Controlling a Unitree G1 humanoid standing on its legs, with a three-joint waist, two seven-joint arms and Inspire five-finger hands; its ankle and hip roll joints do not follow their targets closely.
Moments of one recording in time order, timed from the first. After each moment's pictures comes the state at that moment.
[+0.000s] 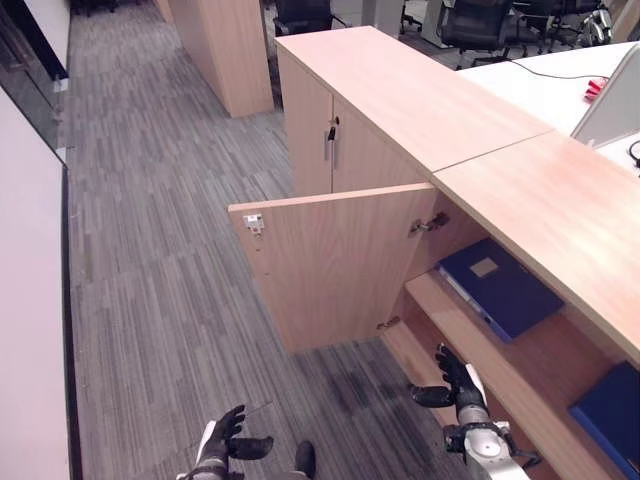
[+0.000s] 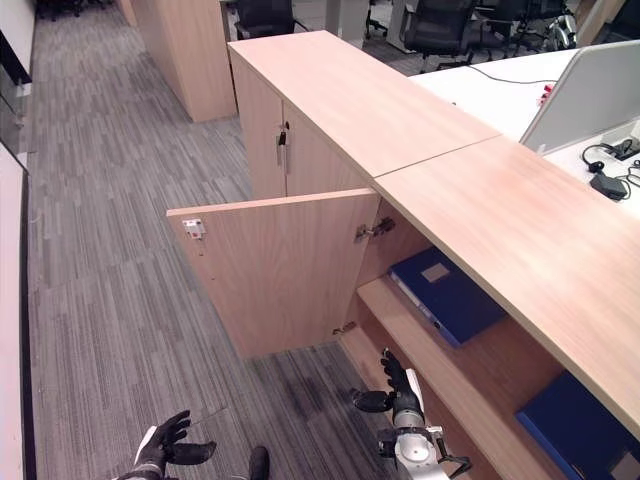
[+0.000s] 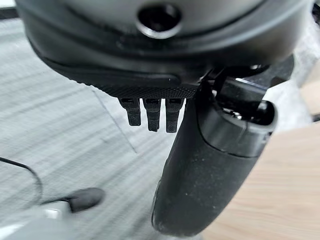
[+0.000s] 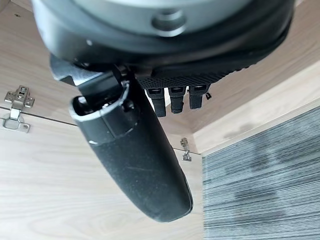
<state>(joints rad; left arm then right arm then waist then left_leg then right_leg) 0.09 0.30 -0.16 0.89 -0.15 -0.17 0.15 0.08 -0.26 0.23 0.57 0.12 -0.12 -0.26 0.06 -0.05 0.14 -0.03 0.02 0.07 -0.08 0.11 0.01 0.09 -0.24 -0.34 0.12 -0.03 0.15</state>
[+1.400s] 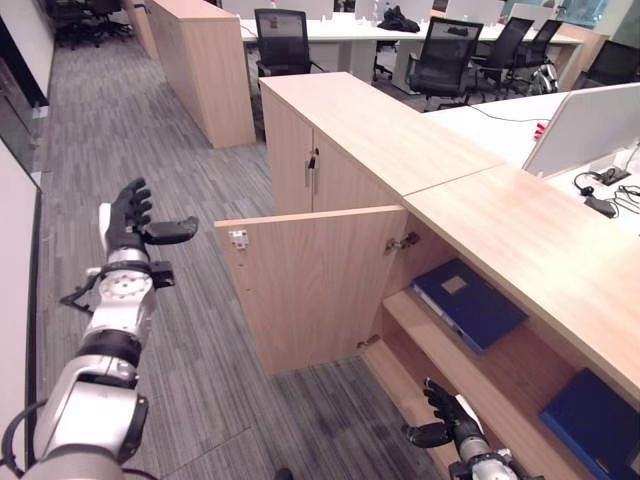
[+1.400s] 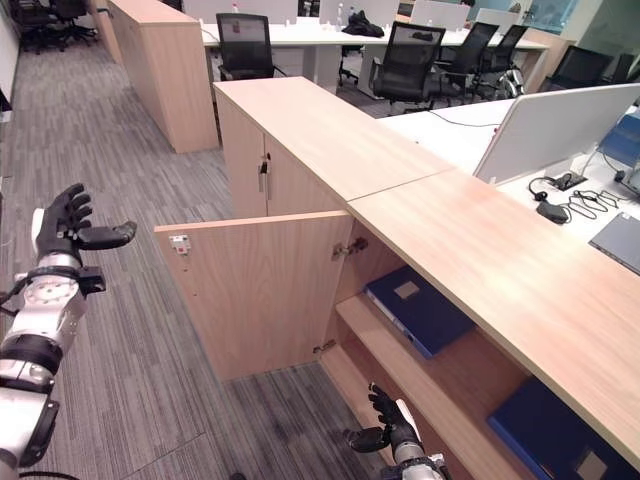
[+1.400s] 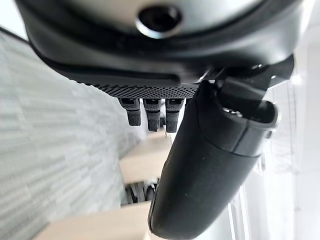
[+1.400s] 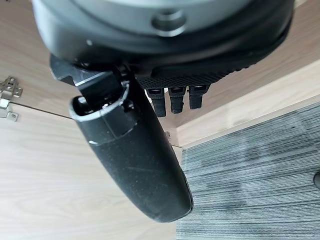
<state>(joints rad) -0.73 0.70 -0.23 0.96 -0.50 -0.17 0.21 0.19 -0.32 0.31 0.56 0.12 -0.10 -0.14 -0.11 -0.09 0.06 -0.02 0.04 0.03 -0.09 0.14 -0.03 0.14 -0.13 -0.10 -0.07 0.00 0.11</state>
